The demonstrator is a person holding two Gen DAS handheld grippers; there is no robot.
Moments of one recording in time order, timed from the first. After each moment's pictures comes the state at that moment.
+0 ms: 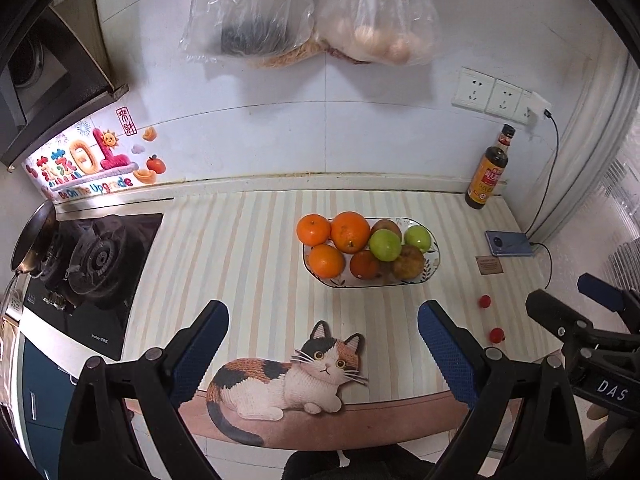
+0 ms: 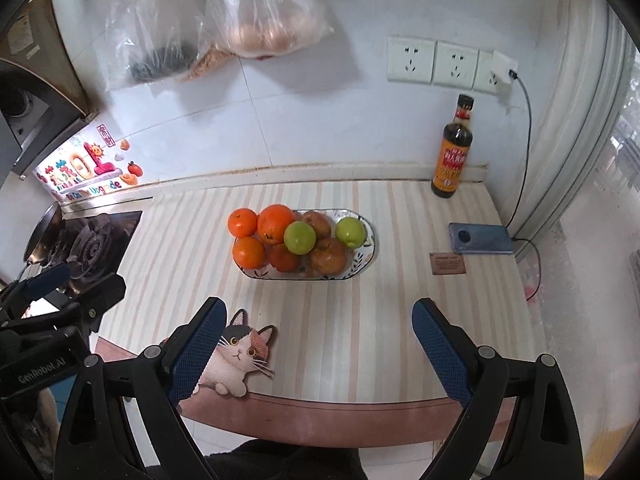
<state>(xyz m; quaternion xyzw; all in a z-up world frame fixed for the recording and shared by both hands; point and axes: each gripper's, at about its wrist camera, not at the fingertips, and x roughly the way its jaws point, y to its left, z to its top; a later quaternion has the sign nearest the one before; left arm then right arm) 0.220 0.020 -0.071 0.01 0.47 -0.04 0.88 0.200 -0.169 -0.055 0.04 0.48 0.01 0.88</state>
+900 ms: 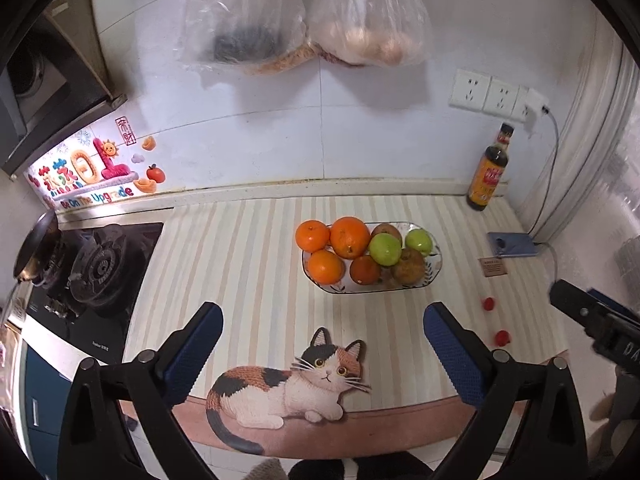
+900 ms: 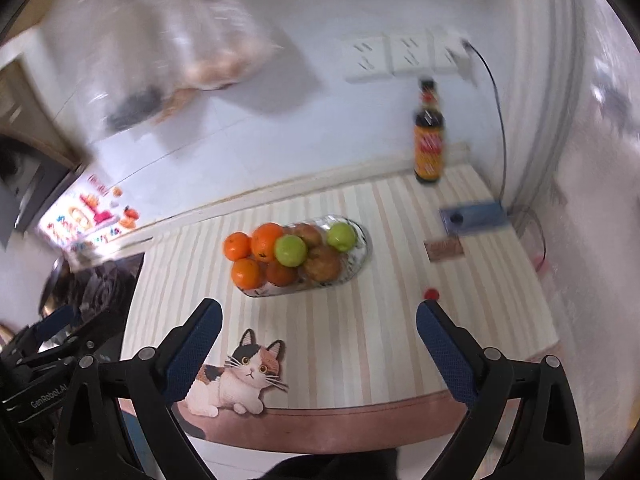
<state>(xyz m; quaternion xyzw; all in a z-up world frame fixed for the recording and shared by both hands) 0.224 0.004 -0.085 0.03 0.45 -0.03 0.89 0.190 -0.216 -0.075 0.15 0.46 -0.02 0.88</state>
